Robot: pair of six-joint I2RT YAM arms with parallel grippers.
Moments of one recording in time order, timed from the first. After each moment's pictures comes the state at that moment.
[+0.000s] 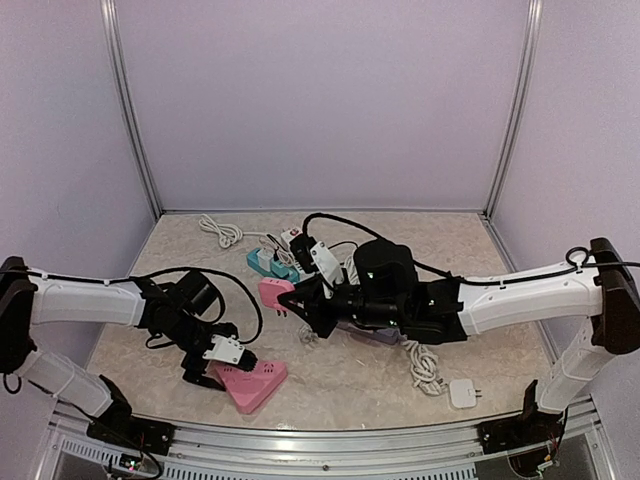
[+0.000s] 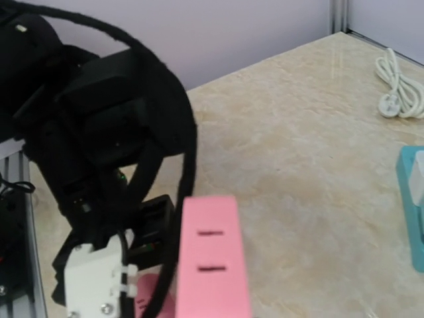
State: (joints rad) left arm -0.66 1.38 0.63 -0.54 0.32 1.19; right arm 1.18 1.61 1.05 0.30 0.02 0.17
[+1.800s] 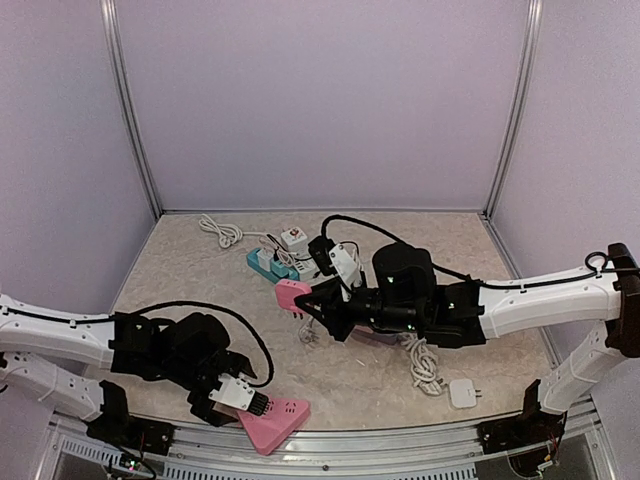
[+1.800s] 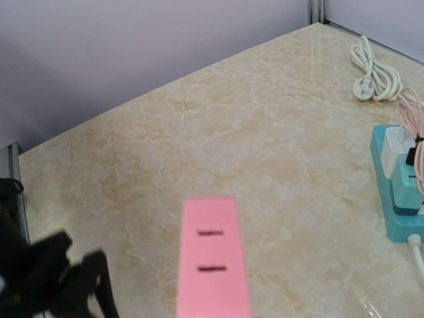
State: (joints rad) left arm -1.17 1.16 0.54 -0.46 0.09 0.84; right arm 1.18 1.50 0.95 0.27 0.06 0.18
